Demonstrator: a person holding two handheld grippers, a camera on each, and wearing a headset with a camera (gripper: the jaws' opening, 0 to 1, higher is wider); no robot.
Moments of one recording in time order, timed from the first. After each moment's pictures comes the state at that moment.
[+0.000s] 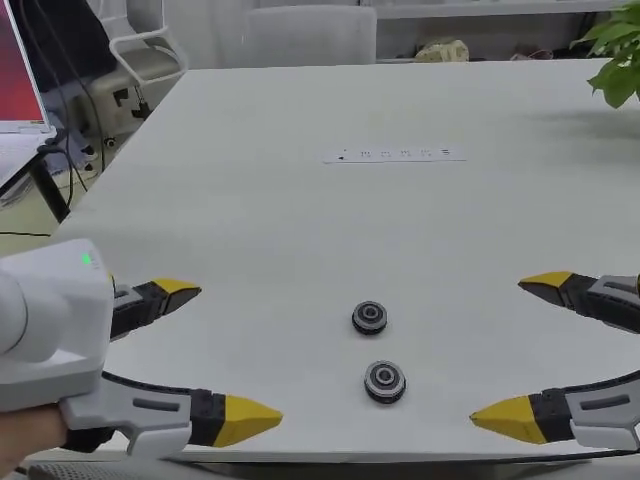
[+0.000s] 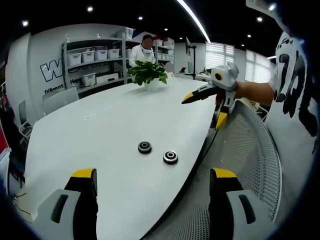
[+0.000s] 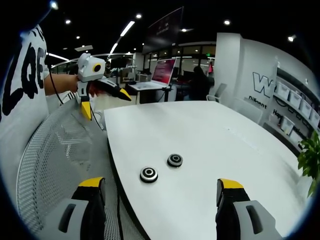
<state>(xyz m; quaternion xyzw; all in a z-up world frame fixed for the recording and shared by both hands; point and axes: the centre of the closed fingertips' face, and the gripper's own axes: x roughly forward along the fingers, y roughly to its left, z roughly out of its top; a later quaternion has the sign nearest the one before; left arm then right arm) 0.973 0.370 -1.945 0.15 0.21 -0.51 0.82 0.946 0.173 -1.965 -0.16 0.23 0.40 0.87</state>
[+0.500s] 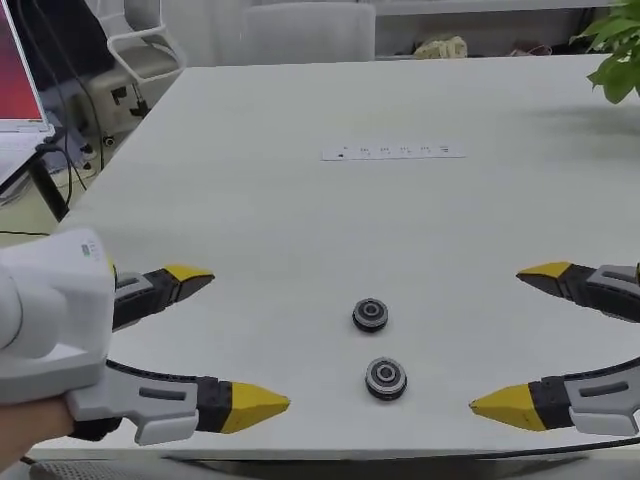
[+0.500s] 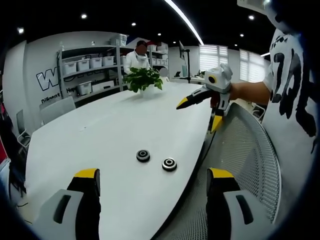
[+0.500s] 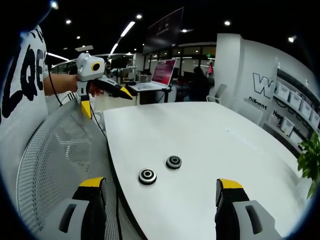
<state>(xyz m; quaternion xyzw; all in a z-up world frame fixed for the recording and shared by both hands) 0.974 0.361 -1.933 0.15 0.18 -0.53 0.82 0.950 0.175 -1.962 -0.16 0.23 0.40 0.87</state>
